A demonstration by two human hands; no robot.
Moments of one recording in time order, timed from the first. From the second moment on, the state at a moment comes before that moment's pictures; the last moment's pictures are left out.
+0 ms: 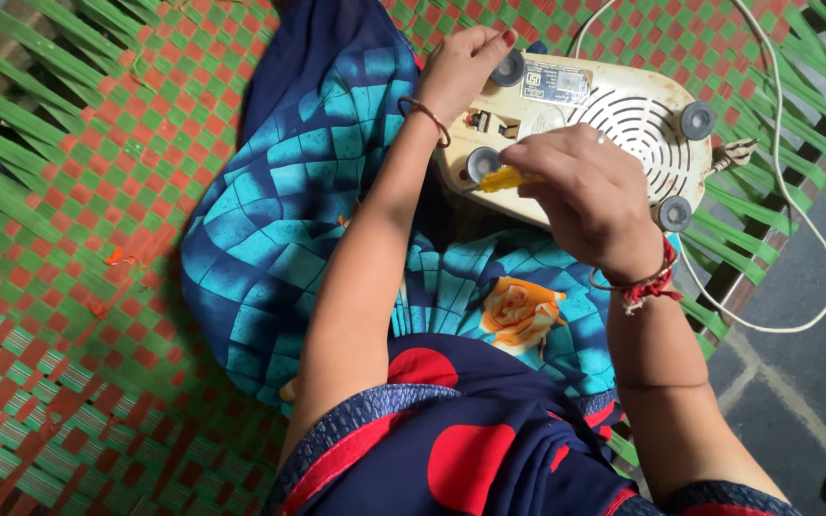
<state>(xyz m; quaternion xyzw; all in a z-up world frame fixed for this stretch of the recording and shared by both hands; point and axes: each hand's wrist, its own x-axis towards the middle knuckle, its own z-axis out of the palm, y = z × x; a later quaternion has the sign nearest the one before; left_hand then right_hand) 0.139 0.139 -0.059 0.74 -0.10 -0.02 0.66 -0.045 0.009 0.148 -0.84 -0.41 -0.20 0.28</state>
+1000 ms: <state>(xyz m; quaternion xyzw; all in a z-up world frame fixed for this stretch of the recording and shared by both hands) 0.135 0.145 -0.059 0.75 -0.09 -0.01 0.66 -0.028 0.035 0.150 -0.82 -0.51 -0.17 0.19</state>
